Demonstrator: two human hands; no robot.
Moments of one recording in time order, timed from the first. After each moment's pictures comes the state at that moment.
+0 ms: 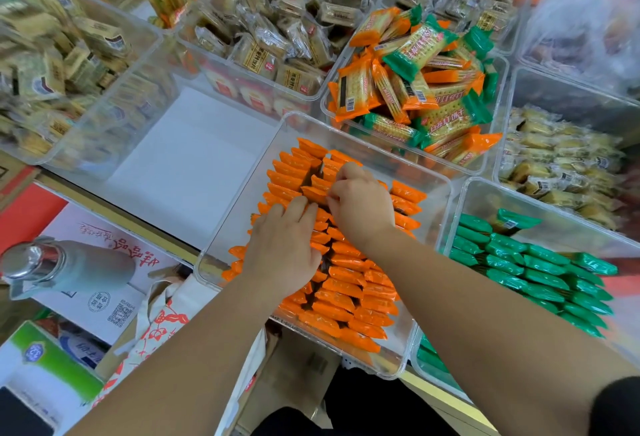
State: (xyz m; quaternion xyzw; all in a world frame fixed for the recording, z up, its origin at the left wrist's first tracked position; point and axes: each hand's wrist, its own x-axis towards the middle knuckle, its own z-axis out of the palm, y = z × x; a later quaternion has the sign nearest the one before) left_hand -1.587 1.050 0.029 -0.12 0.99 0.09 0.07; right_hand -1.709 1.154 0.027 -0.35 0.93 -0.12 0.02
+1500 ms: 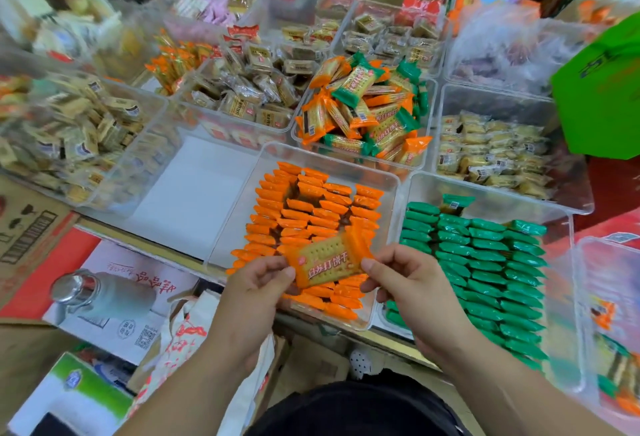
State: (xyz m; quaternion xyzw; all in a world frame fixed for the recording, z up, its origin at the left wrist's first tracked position) left_hand -1.483 1.111 0.152 -0.36 0.64 0.68 -0.01; right_hand -1.572 1.302 0.168 0.00 0.73 -0.63 0.26
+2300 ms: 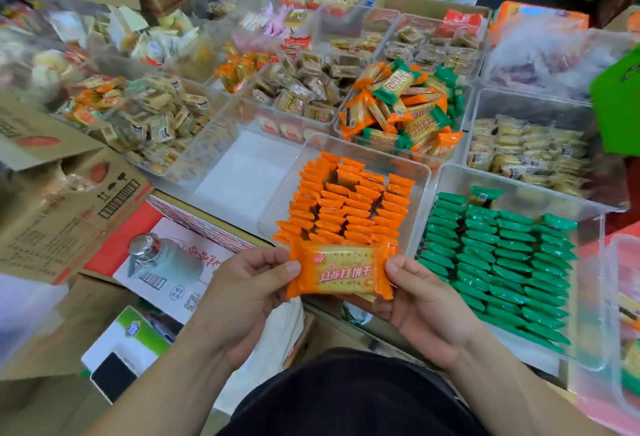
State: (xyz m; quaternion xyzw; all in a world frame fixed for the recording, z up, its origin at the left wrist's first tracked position) left_hand -1.395 1.113 0.223 -0.35 0.52 0.77 -0.06; right_hand -1.504 1.310 0.163 0.06 0.40 -0.78 0.47
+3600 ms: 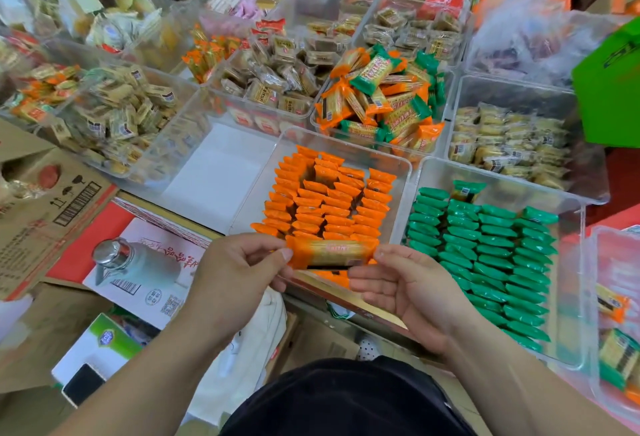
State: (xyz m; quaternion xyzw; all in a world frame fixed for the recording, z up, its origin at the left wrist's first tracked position) left_hand -1.443 1.111 0.211 -0.31 0.77 0.55 -0.05; right_hand -1.543 1.314 0.177 0.11 0.55 -0.70 0.44
